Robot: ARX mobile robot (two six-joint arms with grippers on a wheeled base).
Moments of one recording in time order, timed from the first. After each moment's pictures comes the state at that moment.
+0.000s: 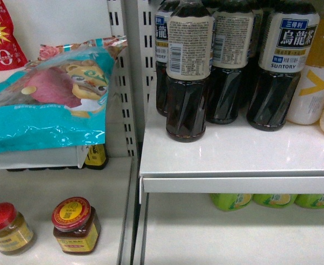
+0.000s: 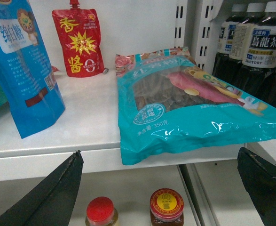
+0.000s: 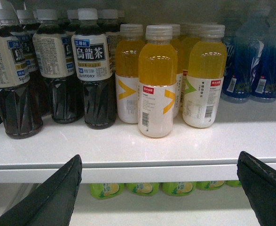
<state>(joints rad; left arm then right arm) 0.00 0.01 0.01 -0.01 0.00 0.00 0.00 0.00 0.01 -0.01 0.00 0.00</state>
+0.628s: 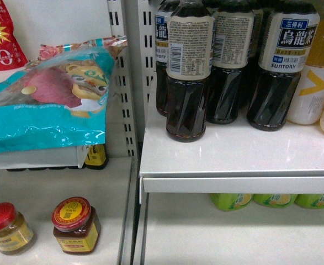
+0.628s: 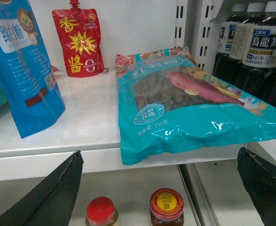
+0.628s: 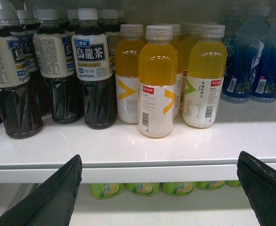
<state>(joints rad) 0.00 0.01 0.01 -0.01 0.00 0.00 0.00 0.00 0.01 -0.01 0.00 0.00</state>
